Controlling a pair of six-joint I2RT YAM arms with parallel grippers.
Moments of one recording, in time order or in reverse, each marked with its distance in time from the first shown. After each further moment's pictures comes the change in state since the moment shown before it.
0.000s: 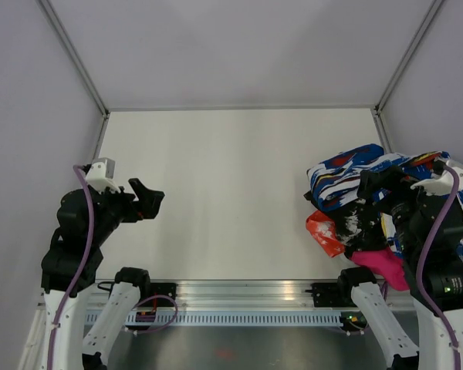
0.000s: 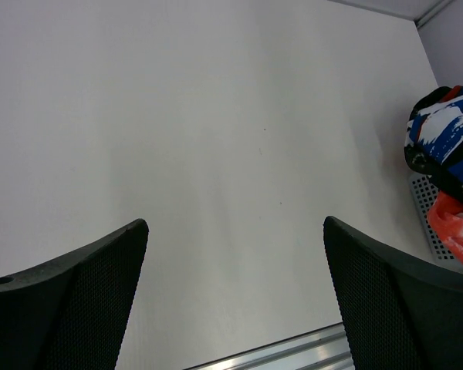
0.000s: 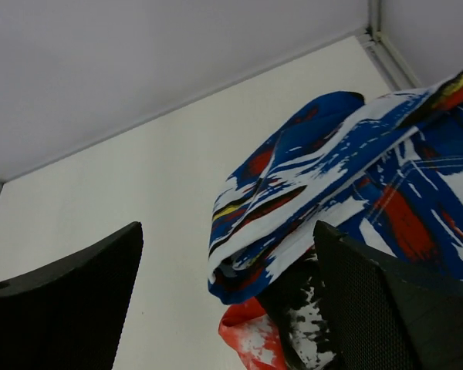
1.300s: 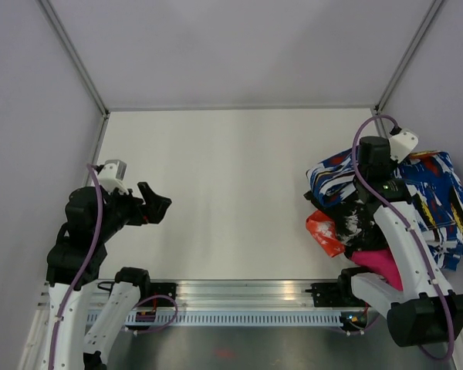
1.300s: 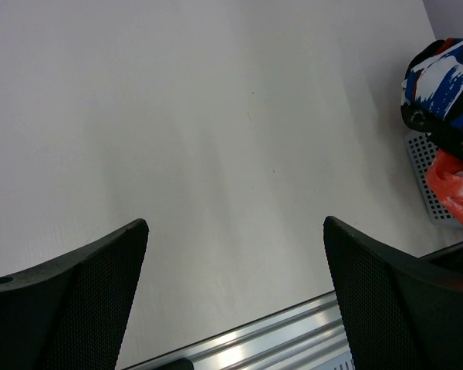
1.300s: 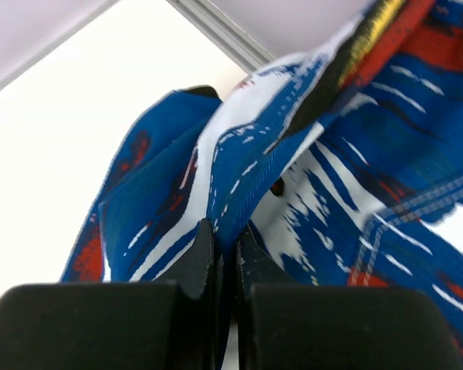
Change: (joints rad) left arm 0.000 0.001 -0.045 -0.033 0.087 0.030; right arm -0.031 0.489 -0.215 0.290 0.539 0.105
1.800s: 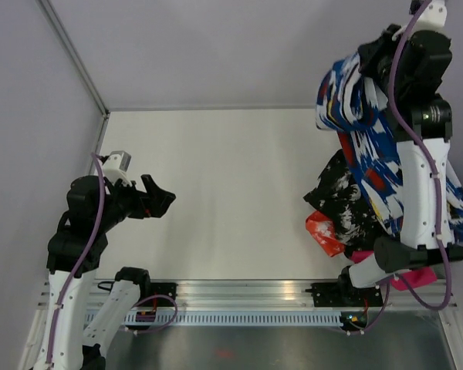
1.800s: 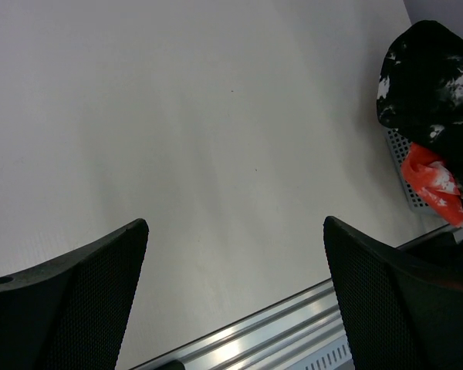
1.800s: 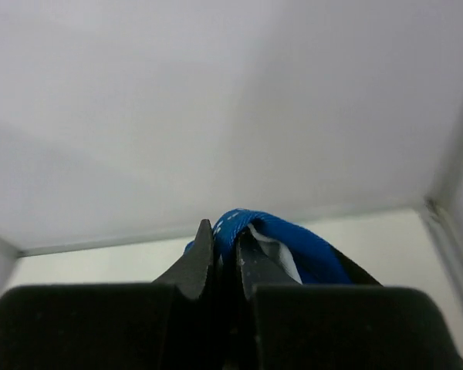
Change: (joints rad) left arm 0.000 0.084 0.048 0.008 0.063 0.010; right arm -0.013 0.453 1.061 -0.088 -0.561 -0.255
